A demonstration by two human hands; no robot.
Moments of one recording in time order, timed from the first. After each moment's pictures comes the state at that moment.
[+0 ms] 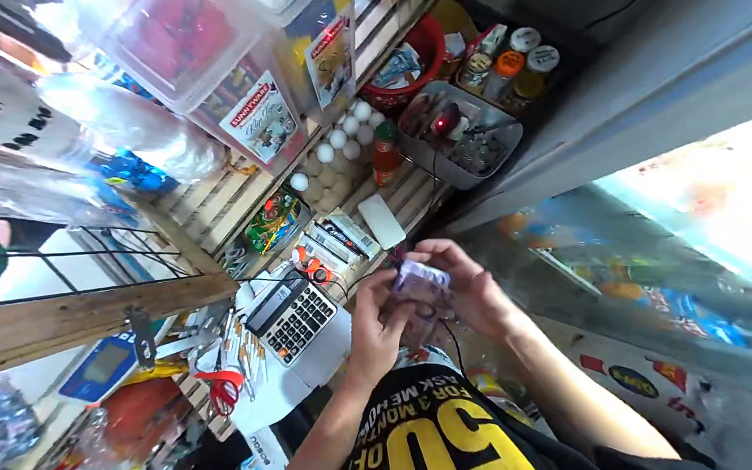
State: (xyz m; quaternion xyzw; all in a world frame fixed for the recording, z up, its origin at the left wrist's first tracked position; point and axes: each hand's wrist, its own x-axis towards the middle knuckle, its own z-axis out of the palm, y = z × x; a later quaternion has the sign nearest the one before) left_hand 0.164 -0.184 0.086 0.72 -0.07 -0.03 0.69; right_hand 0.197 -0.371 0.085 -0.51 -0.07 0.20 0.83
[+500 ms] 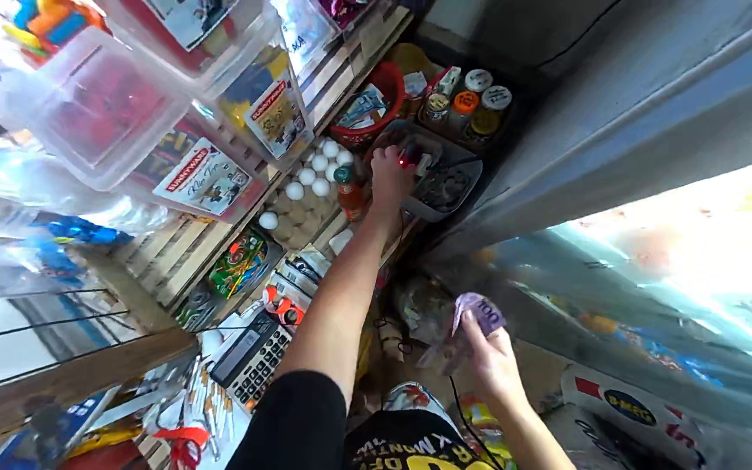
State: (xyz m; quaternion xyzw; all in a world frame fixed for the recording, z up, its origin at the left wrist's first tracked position) left_hand 0.467 -0.331 0.036 0.91 -0.05 -0.12 0.40; right_hand 0.165 -0.424 0.054 -0.58 0.26 -0.02 0.77
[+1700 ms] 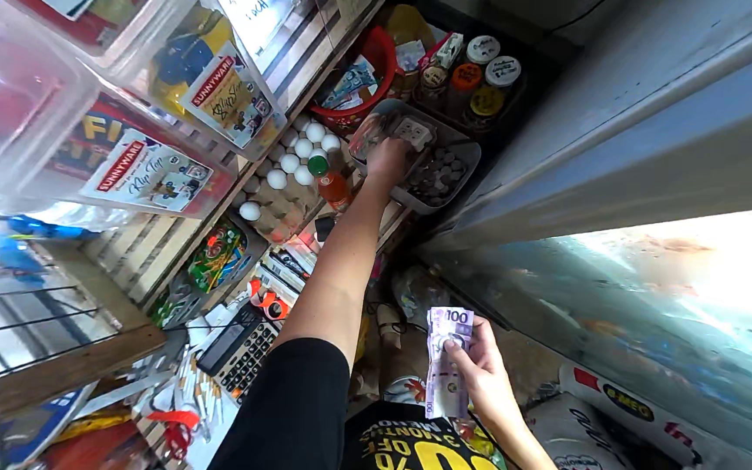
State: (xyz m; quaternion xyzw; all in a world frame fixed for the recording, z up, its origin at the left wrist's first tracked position) left_hand 0.514 -0.364 -0.008 0.94 -0.19 -0.22 0.16; right_hand 0.139 -0.458 0.027 -0.59 0.28 0.07 0.76
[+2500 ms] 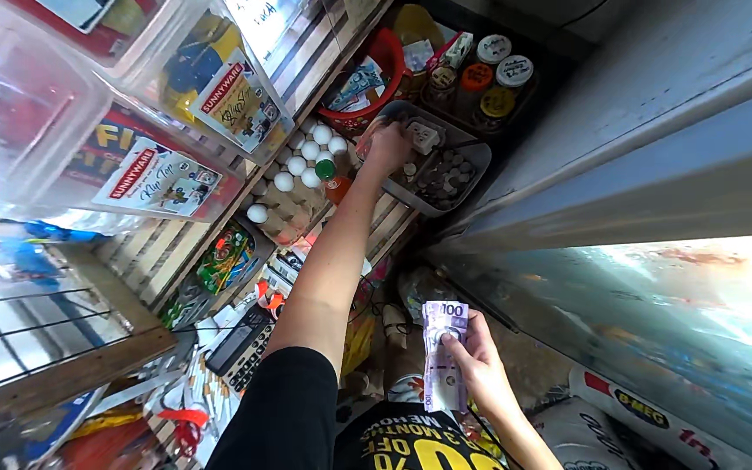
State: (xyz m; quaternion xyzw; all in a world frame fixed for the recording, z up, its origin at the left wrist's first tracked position) left_hand 0.527 -0.349 0.022 0.92 -0.07 -0.25 0.30; right_hand 0.157 -0.450 0.019 -0.60 0.27 0.10 0.75
